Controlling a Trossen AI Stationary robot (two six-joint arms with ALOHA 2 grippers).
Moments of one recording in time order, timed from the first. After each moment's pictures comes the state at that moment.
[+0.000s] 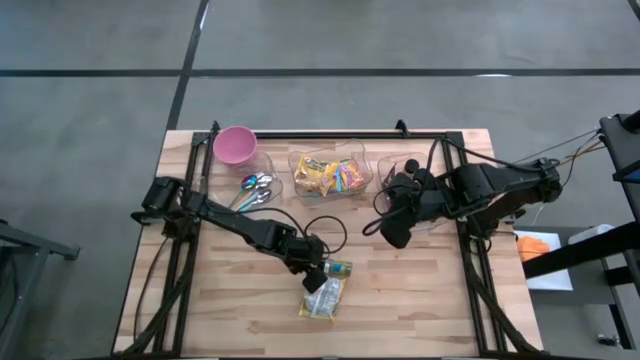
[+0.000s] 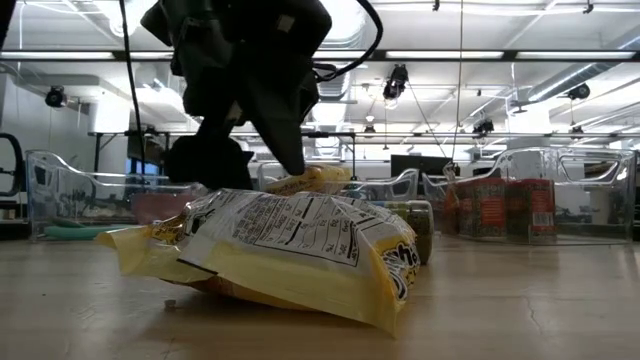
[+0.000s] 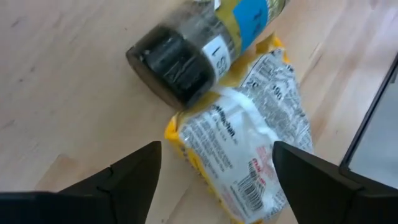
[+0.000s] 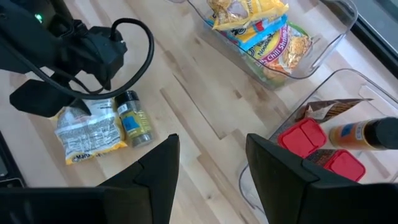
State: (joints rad) left arm -0.25 1.86 1.16 -0.36 0.17 -1.00; right arm 0.29 1.48 1.76 -1.42 0.37 0.86
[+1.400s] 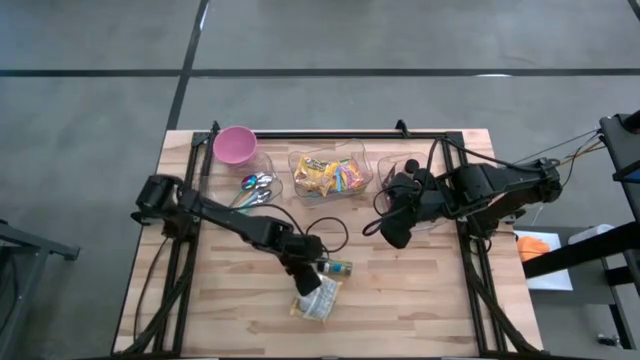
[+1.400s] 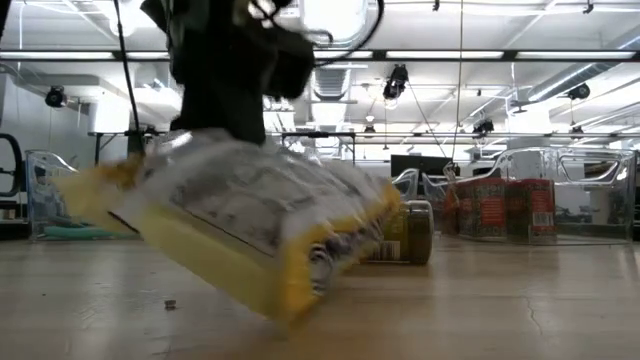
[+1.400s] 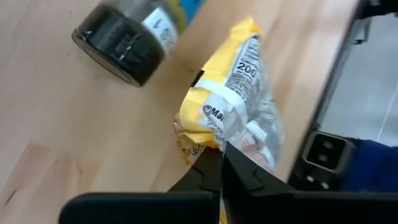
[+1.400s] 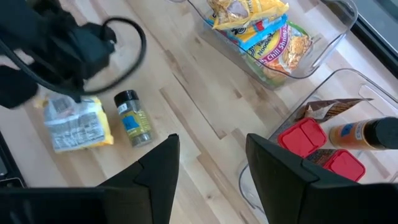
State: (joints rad) left arm -0.25 1.81 1.16 -0.37 0.30 -0.89; right arm 0.29 1.48 1.76 -1.43 0.36 0.86
